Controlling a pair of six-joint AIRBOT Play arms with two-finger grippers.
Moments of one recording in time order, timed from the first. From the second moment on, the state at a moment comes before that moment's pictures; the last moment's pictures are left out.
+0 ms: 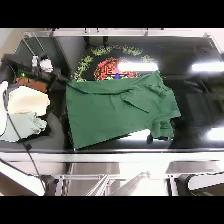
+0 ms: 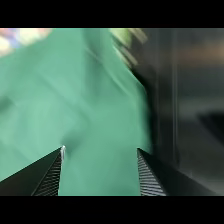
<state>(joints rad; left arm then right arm) 0.19 -1.83 1.57 -2.40 1.51 1.87 -0.58 -1.72 1.44 -0.75 1.34 1.03</state>
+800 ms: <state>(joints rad) 0.14 -1.28 0.71 -2.25 1.30 1.85 -0.50 -1.73 1.03 -0.79 1.26 0.97</state>
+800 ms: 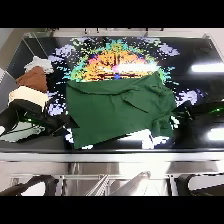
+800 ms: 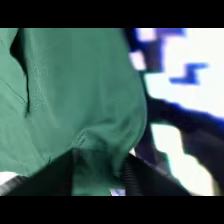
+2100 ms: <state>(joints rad) 0.00 -1.36 0.81 -2.40 1.31 1.92 -0.49 -1.51 1.04 -0.64 1.43 0.93</state>
